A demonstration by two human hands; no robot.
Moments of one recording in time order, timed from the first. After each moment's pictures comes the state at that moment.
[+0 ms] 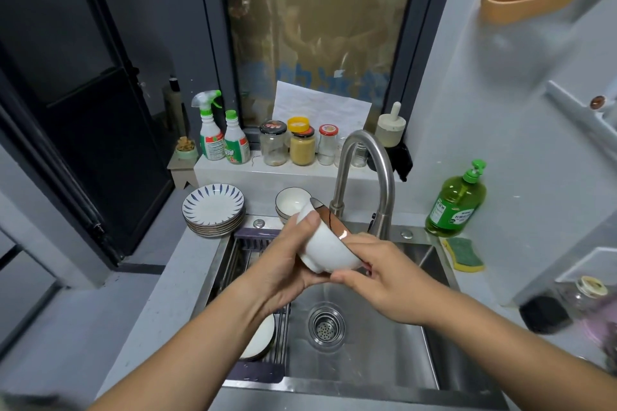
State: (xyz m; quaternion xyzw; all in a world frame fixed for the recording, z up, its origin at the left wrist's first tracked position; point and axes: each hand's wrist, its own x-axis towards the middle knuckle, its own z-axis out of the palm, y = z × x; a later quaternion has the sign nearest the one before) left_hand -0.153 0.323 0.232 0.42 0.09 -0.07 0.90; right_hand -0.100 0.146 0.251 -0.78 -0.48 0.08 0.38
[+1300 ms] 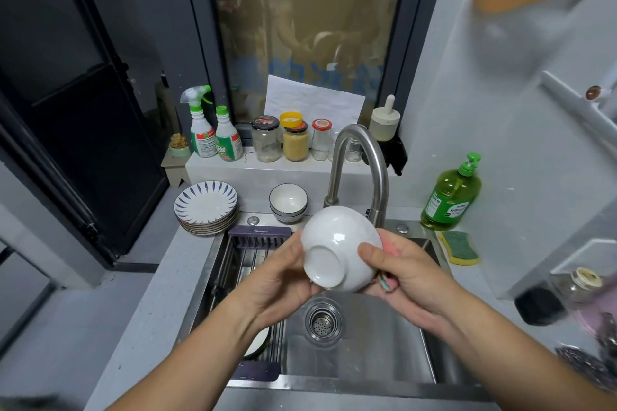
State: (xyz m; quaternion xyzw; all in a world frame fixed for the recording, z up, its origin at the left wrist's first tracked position) left_hand -0.156 0.324 0.202 0.36 -0.02 -0.11 0.93; right_hand -0.098 0.127 0.244 -0.52 -0.09 0.35 0.77
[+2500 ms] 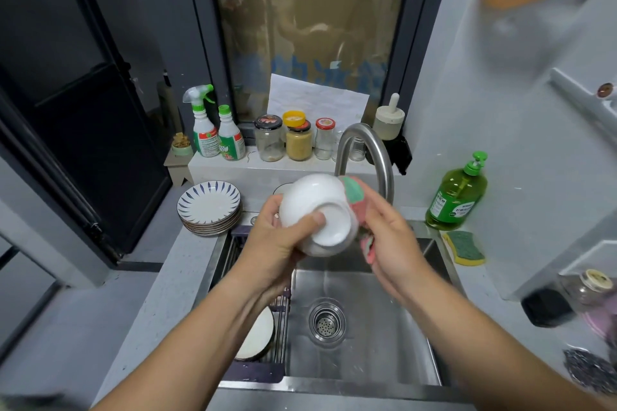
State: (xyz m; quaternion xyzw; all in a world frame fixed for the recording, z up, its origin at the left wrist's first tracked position) left_hand -0.143 0.328 0.243 0.48 0.11 0.11 0.87; right_hand -0.087 0.174 0.255 -0.61 -0.15 0.15 0.77
